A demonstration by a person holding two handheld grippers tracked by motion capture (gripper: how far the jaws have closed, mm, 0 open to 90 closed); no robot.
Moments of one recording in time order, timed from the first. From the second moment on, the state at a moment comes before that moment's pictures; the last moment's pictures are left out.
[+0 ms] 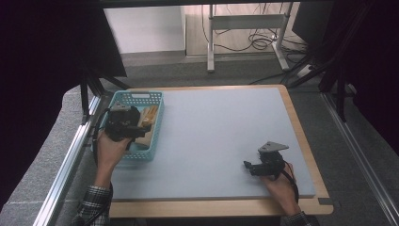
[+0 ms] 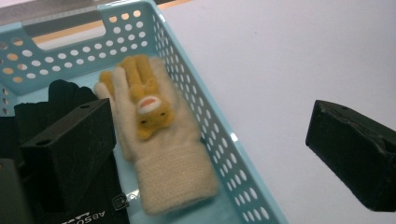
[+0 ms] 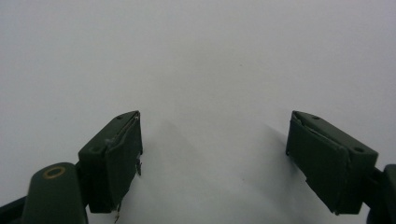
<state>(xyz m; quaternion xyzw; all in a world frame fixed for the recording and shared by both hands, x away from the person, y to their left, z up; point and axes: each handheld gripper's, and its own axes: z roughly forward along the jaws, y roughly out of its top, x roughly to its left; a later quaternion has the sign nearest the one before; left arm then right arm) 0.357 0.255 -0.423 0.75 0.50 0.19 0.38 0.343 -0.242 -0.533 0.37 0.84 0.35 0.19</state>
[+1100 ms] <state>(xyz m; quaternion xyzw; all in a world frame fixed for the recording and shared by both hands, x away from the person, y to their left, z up) 0.331 0.215 -0.425 0.78 0.45 0.18 0.40 0.343 -0.242 -0.533 0.37 0.84 0.35 0.19</state>
